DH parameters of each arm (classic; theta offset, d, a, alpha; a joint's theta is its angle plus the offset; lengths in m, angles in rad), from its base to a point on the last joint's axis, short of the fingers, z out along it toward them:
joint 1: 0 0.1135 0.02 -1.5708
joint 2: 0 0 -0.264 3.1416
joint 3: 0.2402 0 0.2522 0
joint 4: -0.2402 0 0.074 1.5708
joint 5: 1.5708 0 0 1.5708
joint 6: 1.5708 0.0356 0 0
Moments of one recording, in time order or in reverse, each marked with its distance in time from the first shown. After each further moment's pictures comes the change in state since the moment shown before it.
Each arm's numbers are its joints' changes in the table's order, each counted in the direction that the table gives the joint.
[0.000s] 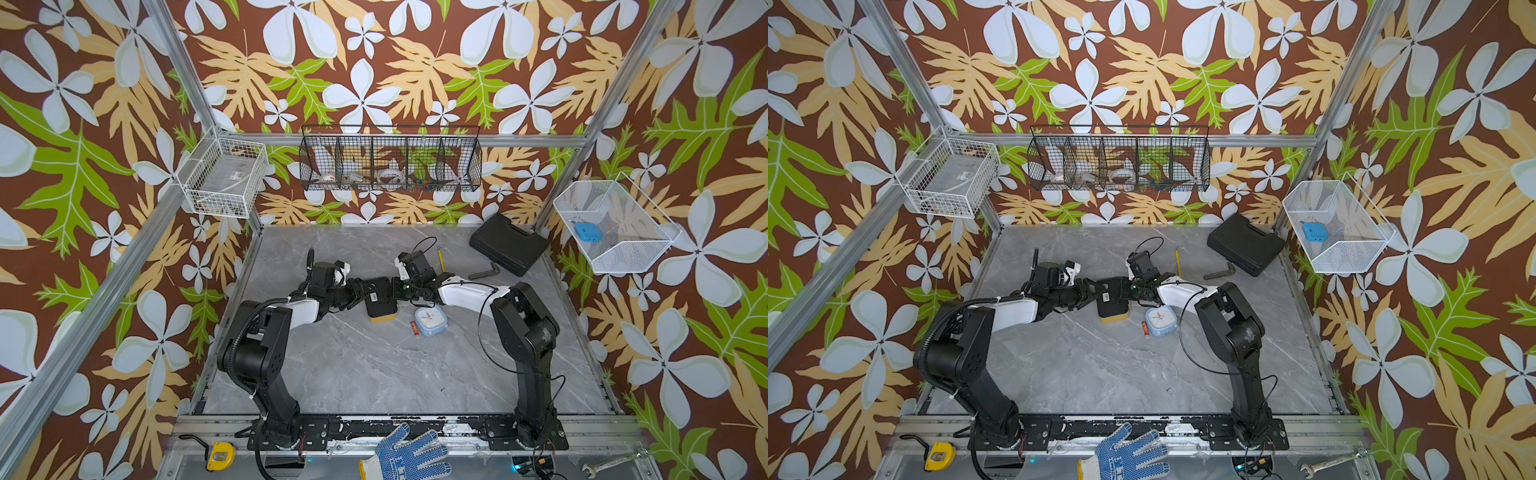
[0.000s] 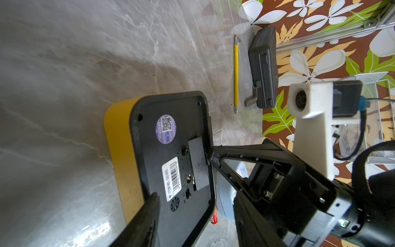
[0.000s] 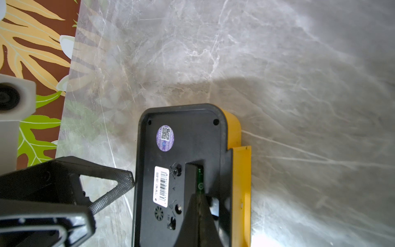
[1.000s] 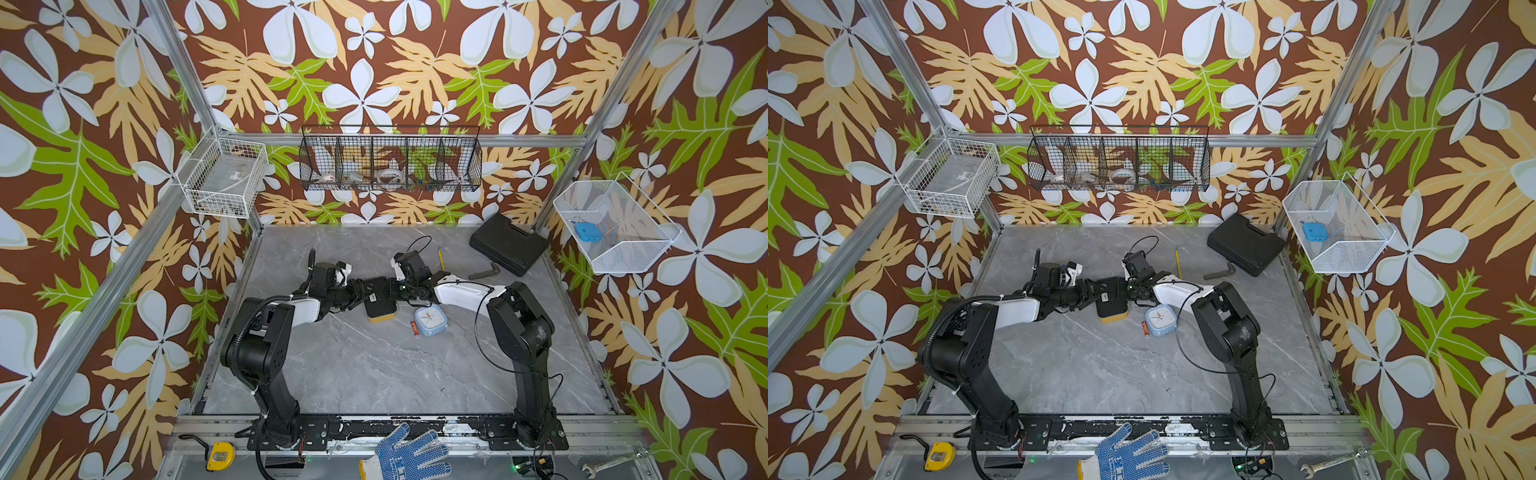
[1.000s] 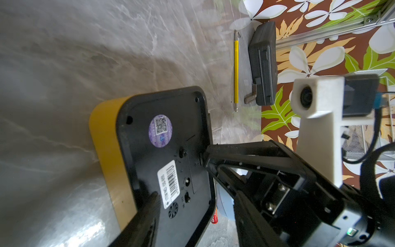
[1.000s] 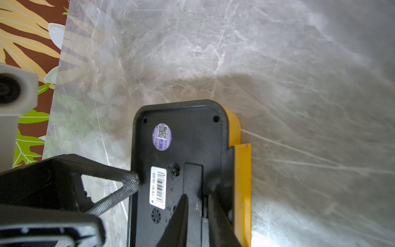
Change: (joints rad) left arm 0.000 0.032 0.006 0.018 0.025 -0.001; right arm 0.018 0.024 0.050 -0.053 0.030 -0.034
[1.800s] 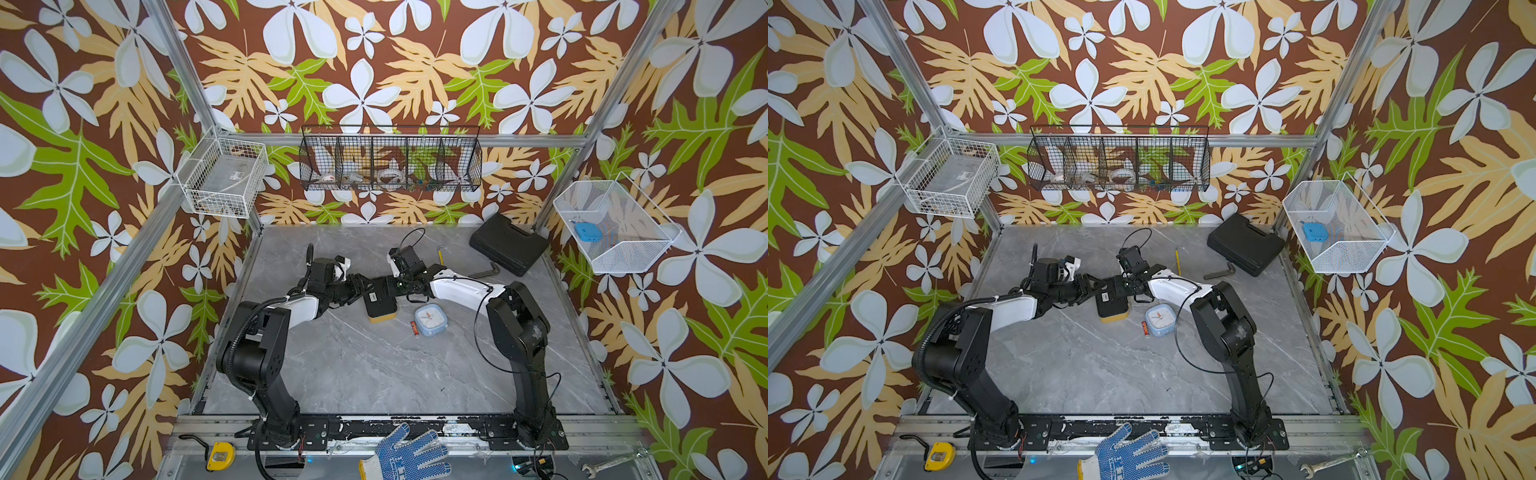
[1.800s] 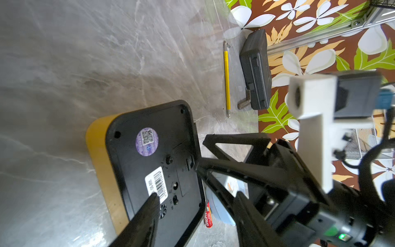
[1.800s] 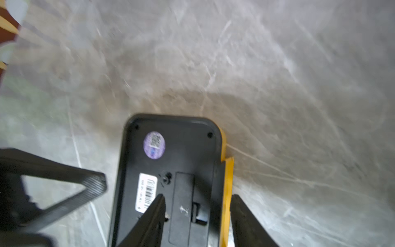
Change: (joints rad) left arm 0.002 -0.043 0.035 -0.040 -0.019 0.028; right arm 0.024 0.027 0.125 -0.172 0.133 -0.167
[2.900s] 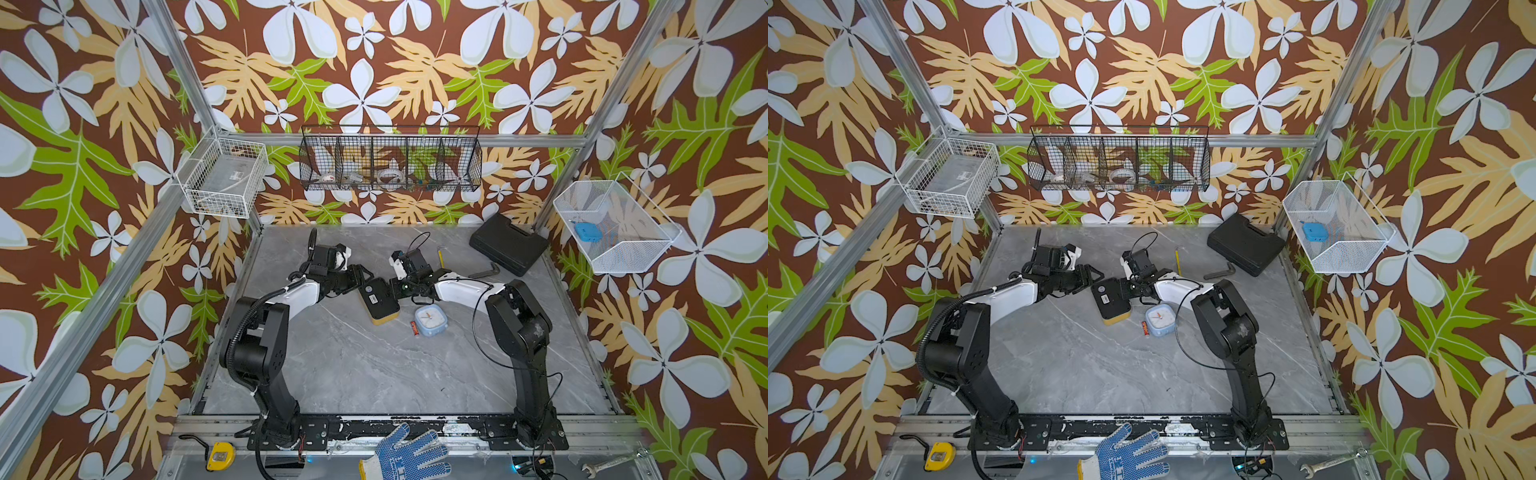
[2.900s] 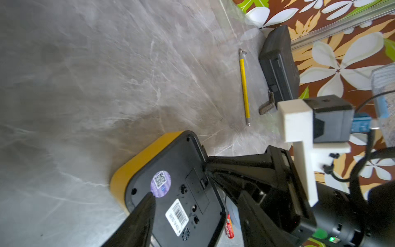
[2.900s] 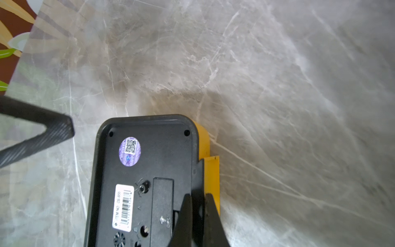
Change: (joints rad) left arm 0.006 0.037 0.204 -0.291 -0.117 0.200; right arm -0.056 0.008 -0.106 0.146 -0.113 -0.064
